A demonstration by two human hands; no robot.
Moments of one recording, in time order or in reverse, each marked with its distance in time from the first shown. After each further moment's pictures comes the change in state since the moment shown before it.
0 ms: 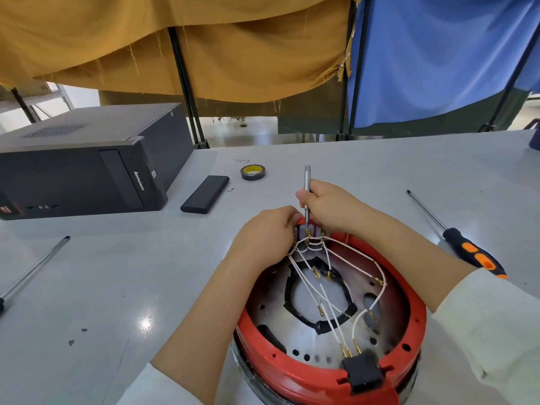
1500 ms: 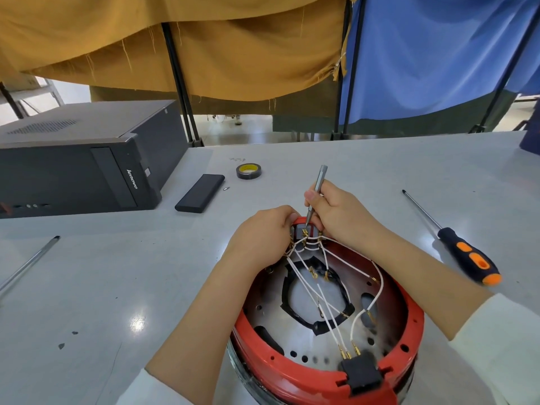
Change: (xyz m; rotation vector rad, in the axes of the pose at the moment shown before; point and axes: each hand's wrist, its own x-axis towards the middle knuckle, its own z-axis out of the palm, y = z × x) left_hand 0.002 -0.003 0.003 -0.007 0.001 -0.010; right_hand -0.028 0.010 0.001 0.146 0.128 -0.086
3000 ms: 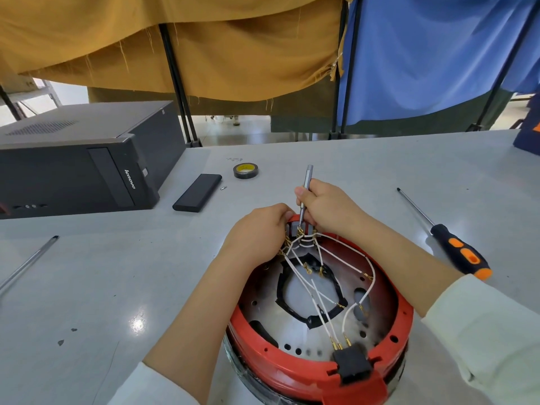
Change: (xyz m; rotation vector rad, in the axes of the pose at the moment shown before) left_hand -0.001 0.002 0.000 0.012 0.004 -0.011; right_hand 0.016 -0.001 0.003 0.005 -0.018 0.118
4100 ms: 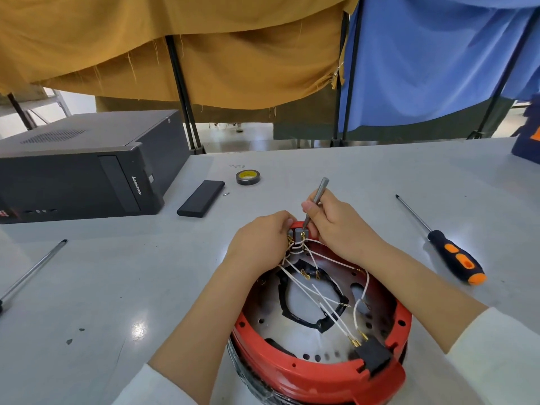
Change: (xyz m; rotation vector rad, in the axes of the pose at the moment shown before) left_hand -0.009 0.008 0.000 0.071 0.014 -0.030; right_hand -0.033 0.010 -0.009 -0.085 0.028 -0.221
